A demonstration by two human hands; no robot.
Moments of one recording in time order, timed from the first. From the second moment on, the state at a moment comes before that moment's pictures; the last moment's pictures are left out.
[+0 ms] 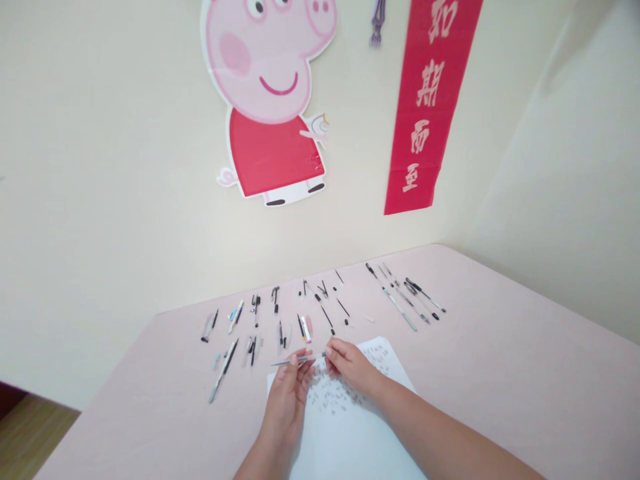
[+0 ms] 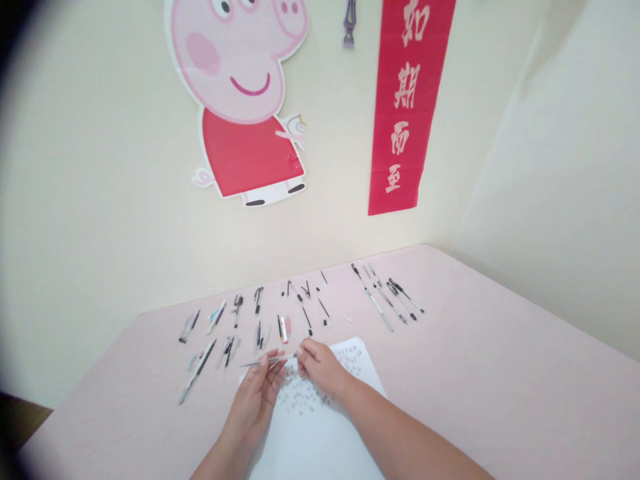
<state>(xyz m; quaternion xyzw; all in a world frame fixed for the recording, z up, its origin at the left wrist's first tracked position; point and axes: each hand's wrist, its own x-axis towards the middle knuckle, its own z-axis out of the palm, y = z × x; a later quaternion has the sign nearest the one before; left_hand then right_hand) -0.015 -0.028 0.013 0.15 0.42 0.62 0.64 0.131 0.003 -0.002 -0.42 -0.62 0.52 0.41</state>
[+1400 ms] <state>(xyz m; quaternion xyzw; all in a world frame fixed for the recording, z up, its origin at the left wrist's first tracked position) -0.009 -0.042 0.014 0.29 0.40 0.49 0.72 0.134 -0.013 0.008 -0.34 -0.84 0.25 0.34</state>
